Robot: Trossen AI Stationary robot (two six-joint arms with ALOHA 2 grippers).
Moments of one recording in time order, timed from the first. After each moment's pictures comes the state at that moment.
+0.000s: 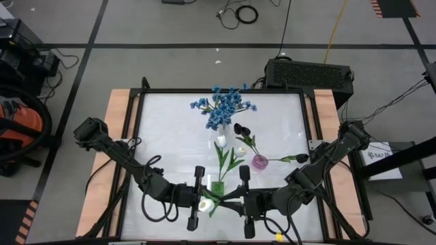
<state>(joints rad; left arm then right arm) -0.62 1.63 1.17 0.65 -0.44 0.28 0.65 1.68 1.60 -0.04 0.60 -0.16</state>
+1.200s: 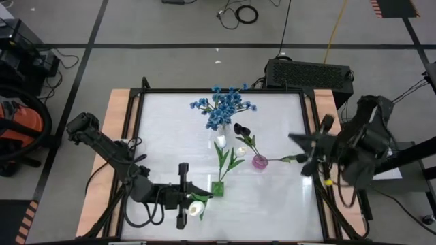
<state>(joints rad) -0.69 1.50 1.17 0.45 -0.63 0.38 0.92 1.08 1.37 -0.99 1.34 0.54</state>
